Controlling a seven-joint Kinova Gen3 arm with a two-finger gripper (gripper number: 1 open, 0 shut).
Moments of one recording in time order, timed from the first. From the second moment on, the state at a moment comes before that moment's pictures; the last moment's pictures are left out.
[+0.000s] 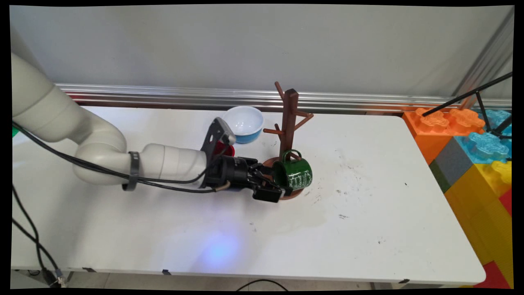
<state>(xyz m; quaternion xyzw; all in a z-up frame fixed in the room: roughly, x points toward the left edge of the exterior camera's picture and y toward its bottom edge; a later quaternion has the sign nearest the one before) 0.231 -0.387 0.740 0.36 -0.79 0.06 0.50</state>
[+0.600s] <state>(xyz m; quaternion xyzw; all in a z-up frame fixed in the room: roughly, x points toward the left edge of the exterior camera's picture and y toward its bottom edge) 0.195 -0.402 0.714 0.38 -0.78 0.05 0.50</state>
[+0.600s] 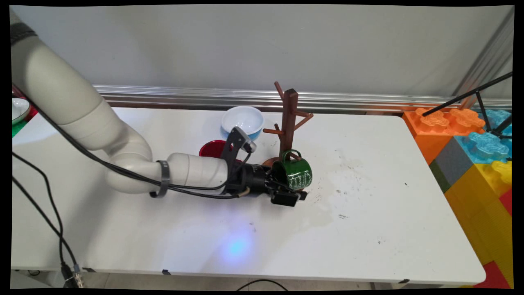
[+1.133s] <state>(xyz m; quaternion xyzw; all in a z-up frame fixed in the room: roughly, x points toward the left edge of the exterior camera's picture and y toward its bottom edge) 0.173 -0.415 0.703 0.40 -0.77 0.05 0.49</state>
